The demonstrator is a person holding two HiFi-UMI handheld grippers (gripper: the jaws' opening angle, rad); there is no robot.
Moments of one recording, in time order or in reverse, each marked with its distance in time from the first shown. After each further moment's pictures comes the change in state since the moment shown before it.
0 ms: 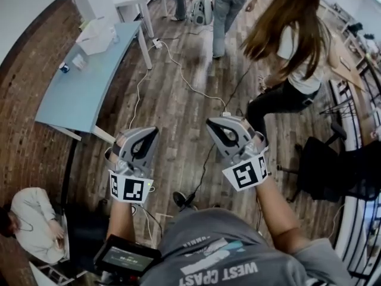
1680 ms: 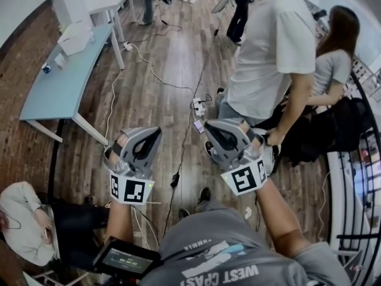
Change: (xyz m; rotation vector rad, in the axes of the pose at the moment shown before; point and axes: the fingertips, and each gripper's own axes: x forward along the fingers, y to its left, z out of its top) left arm -0.150 -0.131 0.158 -0.034 -0.229 -0.049; right arm -0.217 0.109 0.122 -0.129 0.144 -0.077
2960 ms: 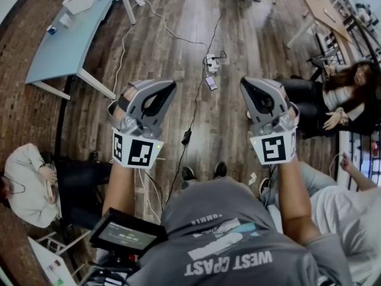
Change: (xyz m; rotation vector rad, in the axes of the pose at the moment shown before) left arm 0.022 -0.007 0.015 0.009 0.026 -0.049; right arm -0.036 -0.034 -0.036 0.001 0.060 -0.057
